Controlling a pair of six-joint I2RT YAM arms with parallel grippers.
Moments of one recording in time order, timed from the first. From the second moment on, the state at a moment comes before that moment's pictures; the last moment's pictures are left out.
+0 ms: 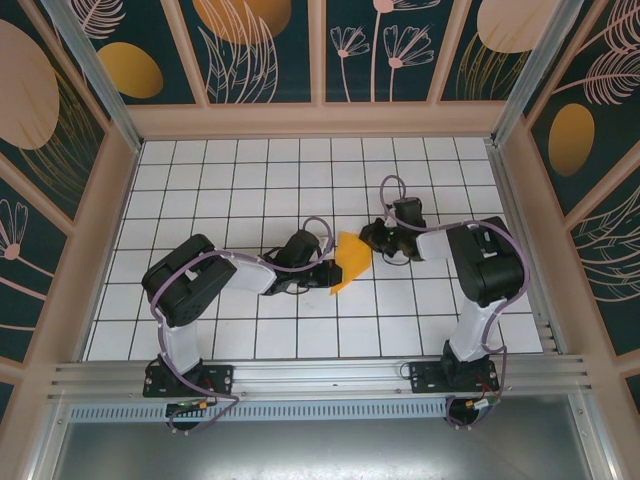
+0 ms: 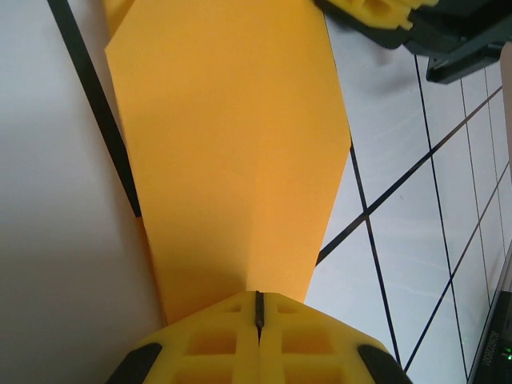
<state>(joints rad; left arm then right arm) -0.81 1.89 0.79 0.35 0.40 -0.79 0.30 1.84 0.78 0.25 -0.50 0.83</state>
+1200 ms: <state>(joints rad) -0.81 1.89 0.79 0.35 0.40 -0.79 0.49 1.74 0.72 0.20 -0.43 0.84</state>
